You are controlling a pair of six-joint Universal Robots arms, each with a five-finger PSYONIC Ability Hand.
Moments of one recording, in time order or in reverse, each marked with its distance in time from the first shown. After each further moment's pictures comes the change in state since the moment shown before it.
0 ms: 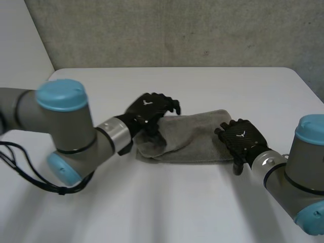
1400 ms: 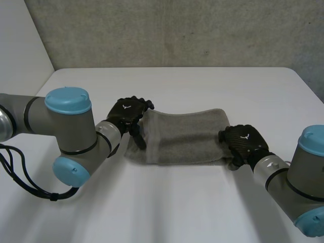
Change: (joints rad) left arm 0.038 -0.068 0.012 -0.014 -0.281 0.066; right arm -0.049 0.048 0.059 -0.140 -0.067 0.196; left_hand -0.227 -0.228 -0.233 -0.231 -0.239; right_hand 0.326 0.310 0.307 0.305 0.328
